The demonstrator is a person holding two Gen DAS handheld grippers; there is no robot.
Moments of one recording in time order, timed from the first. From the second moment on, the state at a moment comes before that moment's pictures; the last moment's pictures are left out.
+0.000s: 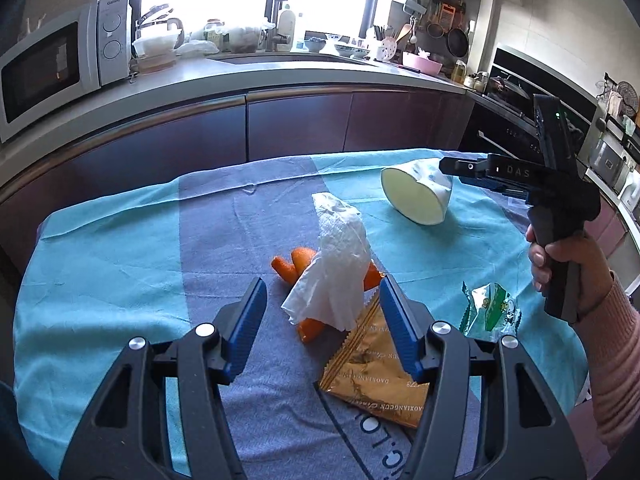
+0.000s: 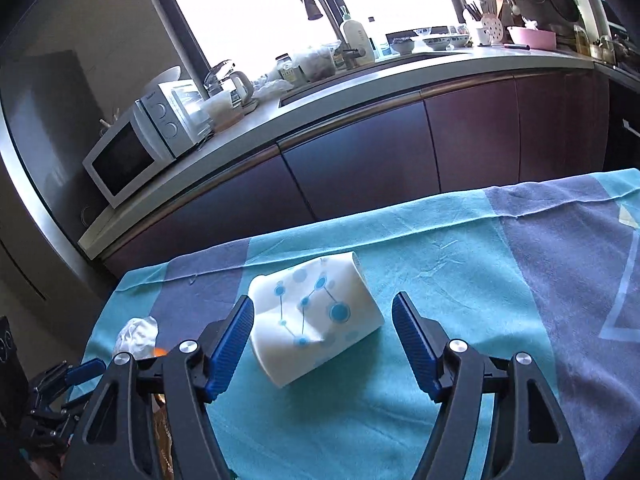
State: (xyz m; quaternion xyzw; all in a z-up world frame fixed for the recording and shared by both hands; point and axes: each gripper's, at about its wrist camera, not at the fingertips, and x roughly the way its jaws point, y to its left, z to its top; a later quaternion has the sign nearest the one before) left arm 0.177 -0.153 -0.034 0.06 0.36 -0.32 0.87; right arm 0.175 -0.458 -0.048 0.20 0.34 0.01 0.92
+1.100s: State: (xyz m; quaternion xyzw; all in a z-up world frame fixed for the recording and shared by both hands) left arm 0.183 -0.138 -0.035 0.04 0.37 -0.33 0.87; right arm 0.155 -0.439 -0.041 0.21 0.32 0.08 0.92
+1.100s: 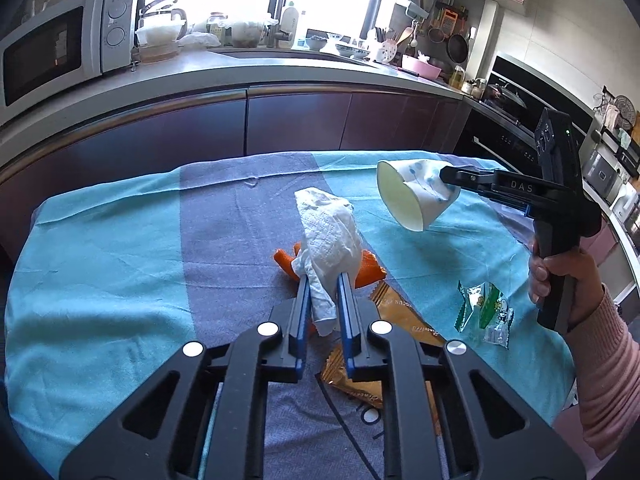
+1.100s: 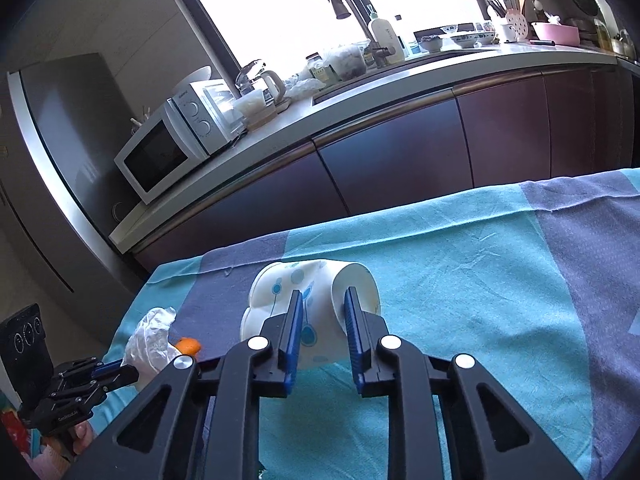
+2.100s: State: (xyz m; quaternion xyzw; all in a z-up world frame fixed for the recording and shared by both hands) left arm 0.117 -0.058 -0.047 0.02 0.38 -0.33 0.86; right arm 0.085 -0.340 -0.027 0.25 0.29 0.19 0.91
